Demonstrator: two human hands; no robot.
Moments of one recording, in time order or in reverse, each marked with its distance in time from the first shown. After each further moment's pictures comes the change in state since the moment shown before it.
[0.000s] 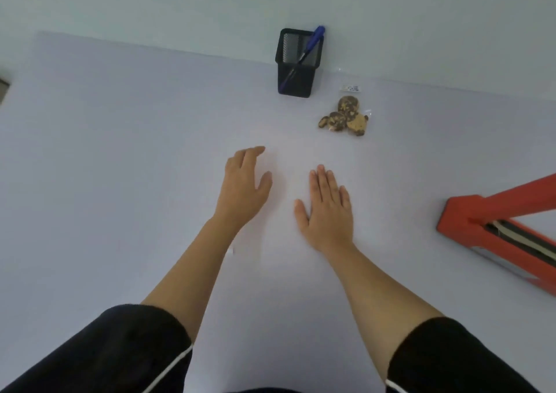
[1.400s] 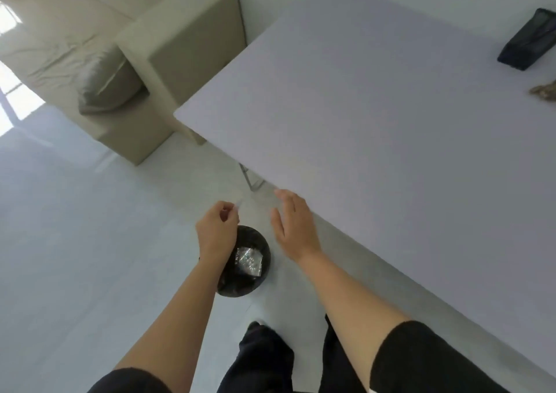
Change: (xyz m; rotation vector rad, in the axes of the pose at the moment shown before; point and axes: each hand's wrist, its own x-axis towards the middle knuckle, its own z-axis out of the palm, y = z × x) left_hand -0.477 -0.247 -0.166 -0.350 0.549 -0.833; right_hand -0.344 -0.347 0.108 0.456 -0.153 -0.611
